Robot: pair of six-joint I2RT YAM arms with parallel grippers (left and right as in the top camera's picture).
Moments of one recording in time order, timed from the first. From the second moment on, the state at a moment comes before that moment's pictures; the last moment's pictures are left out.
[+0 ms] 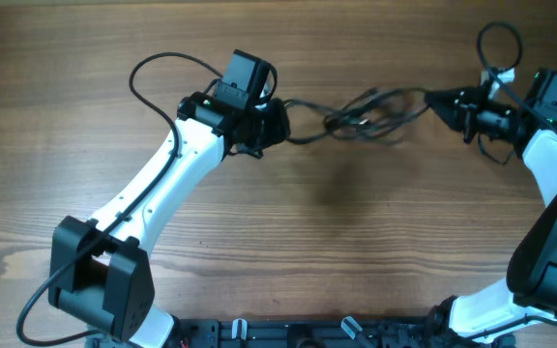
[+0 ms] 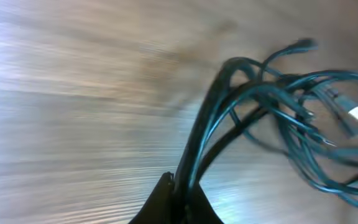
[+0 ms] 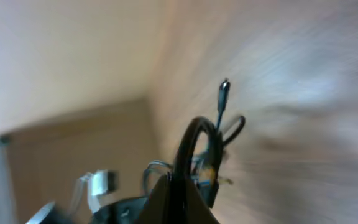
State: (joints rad) left arm -0.45 1.72 1.36 -0.74 0.23 -0.73; right arm -0.37 1.76 1.10 -0.35 -1.09 0.68
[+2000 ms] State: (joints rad) left arm -0.65 2.12 1.48 -0.40 0.21 -0.55; right arm -0.36 1.56 1.29 -0.78 -0.63 0.34
